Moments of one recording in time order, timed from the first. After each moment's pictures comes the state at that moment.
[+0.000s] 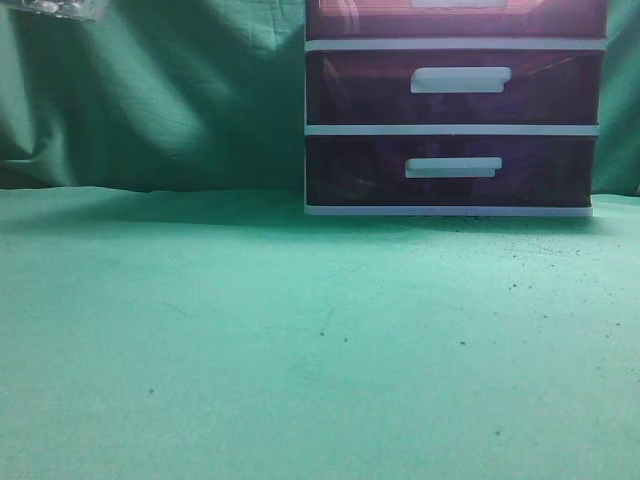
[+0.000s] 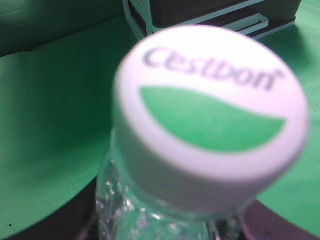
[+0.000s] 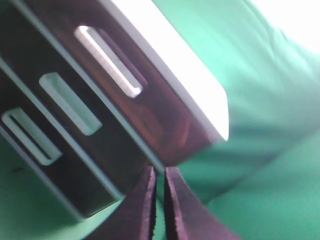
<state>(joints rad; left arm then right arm) -0.73 1.08 -0.85 0.71 0.47 -0.73 0.13 1.01 -0.70 -0.06 -0.06 -0.70</state>
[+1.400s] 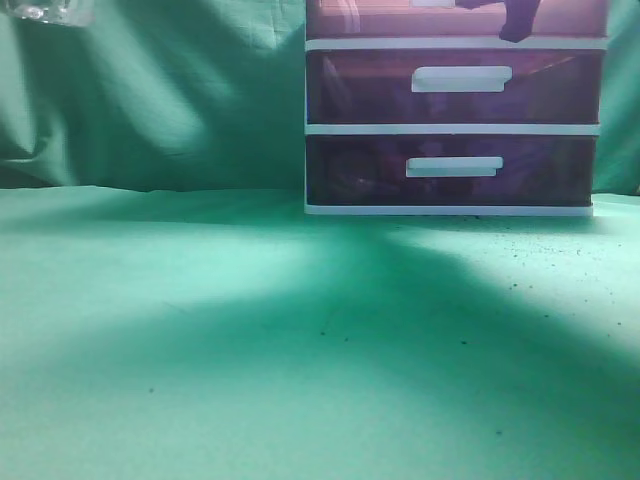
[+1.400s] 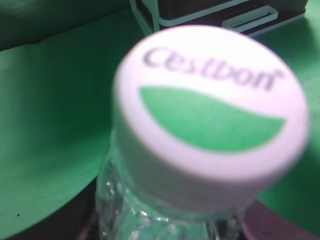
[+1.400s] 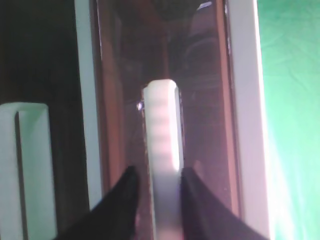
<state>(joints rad) -0.73 1.08 -0.85 0.71 0.50 -0.73 0.20 1.82 -1.27 -0.40 -0.31 -1.07</state>
